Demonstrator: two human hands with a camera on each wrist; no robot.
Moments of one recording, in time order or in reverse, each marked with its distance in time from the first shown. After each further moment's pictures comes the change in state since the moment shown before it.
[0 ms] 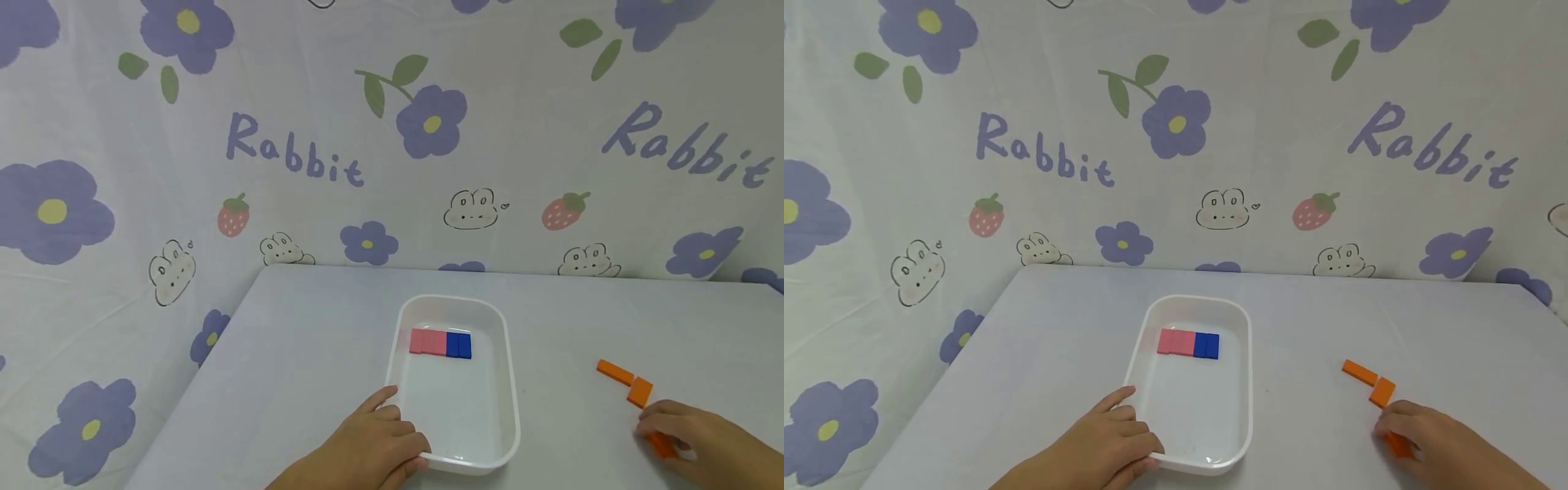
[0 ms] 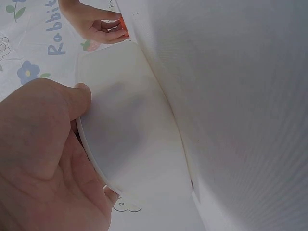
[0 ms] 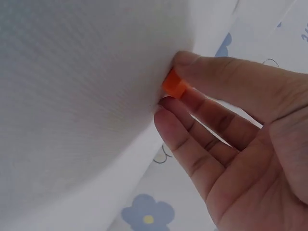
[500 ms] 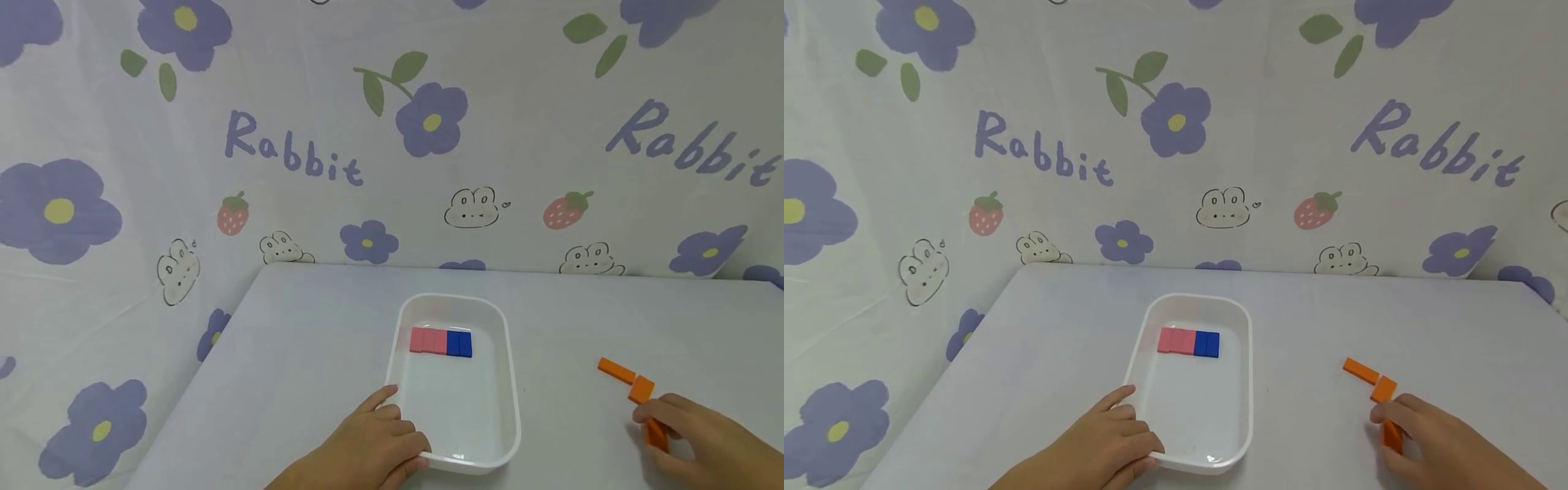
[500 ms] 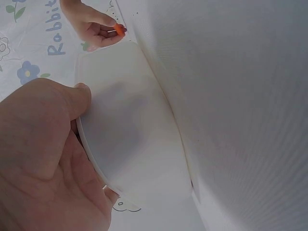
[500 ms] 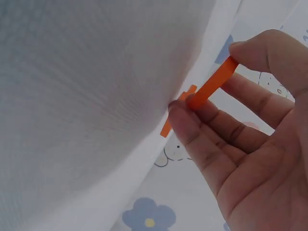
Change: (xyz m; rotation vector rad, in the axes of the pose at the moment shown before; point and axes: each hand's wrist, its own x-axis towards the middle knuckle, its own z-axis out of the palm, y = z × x) left_hand 0.003 0.001 -0.005 -0.042 -0.051 -0.040; right_hand 0.004 -0.005 -0.002 -0.012 0.039 0.143
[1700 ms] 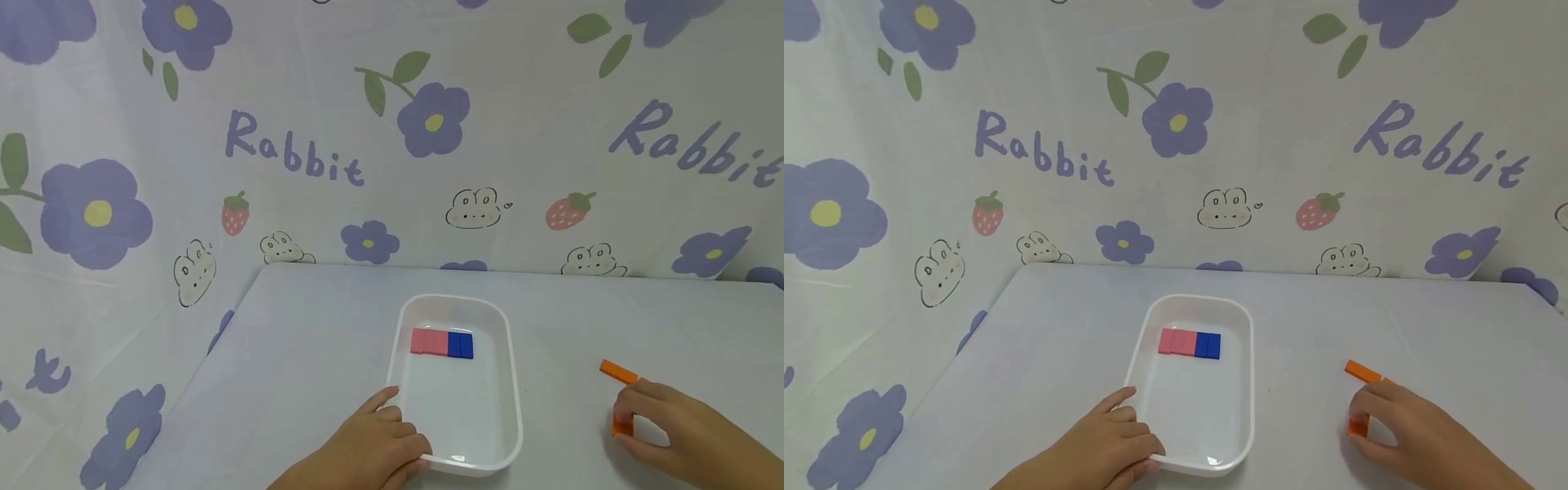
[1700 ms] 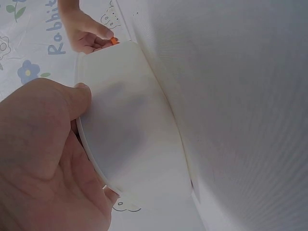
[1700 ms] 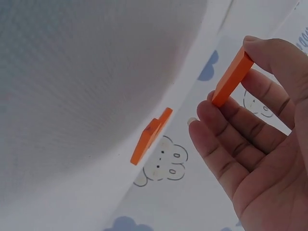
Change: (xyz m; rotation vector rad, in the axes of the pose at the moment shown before) left_hand 0.000 -0.002 0.000 0.061 0.030 0.035; right_hand 0.005 -0.028 -0.001 -0.116 0.401 -0.345
